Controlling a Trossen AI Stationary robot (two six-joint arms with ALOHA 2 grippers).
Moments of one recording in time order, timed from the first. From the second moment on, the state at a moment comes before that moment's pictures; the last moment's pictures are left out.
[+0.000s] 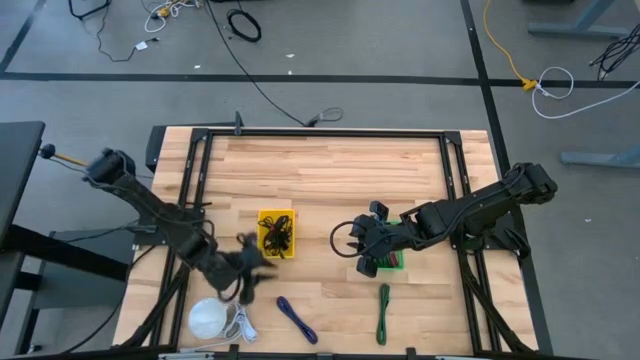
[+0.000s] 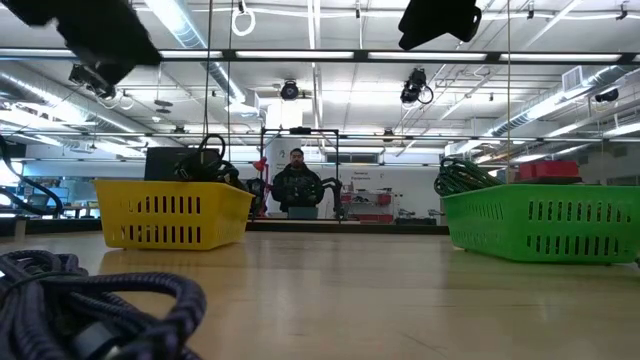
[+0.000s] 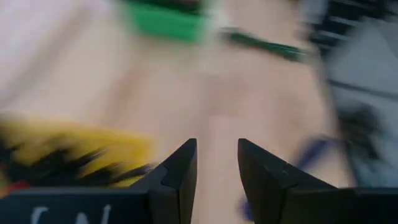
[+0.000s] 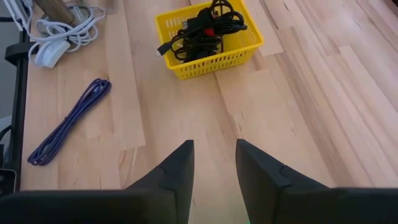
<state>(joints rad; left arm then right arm) -0.69 1.25 0.70 -0.12 -0.58 -0.66 0.37 1.50 1.28 -0.67 0.35 0.50</state>
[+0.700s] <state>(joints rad) -0.77 1.80 1.06 -0.06 -0.34 -0.17 0.37 1.50 1.28 -0.67 0.35 0.51</state>
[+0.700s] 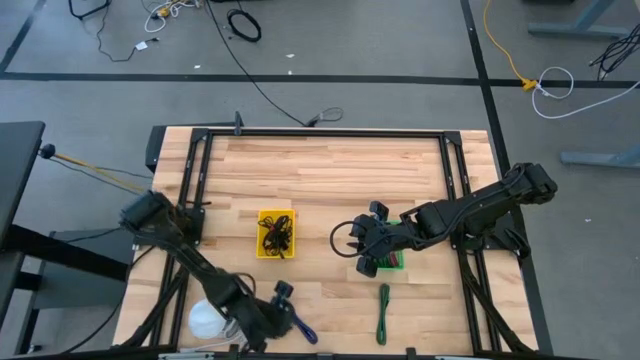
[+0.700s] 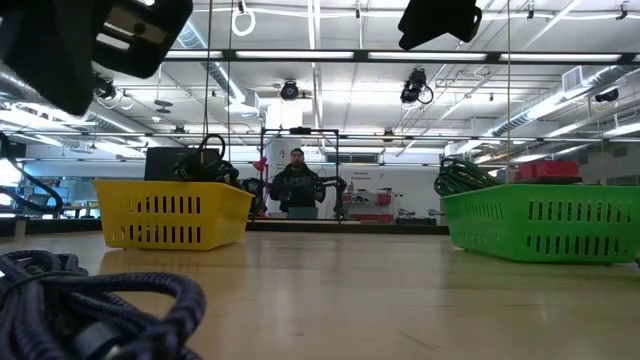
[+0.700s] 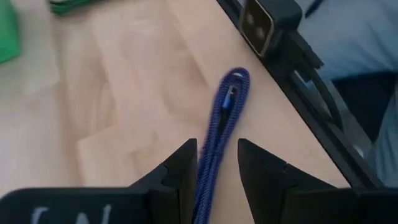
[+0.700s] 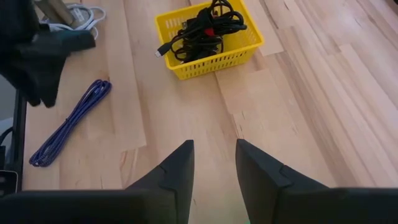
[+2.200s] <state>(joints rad) -0.73 2.05 1.26 -0.35 -0.30 -0.25 0.39 1.54 1.28 -0.62 0.37 0.46</state>
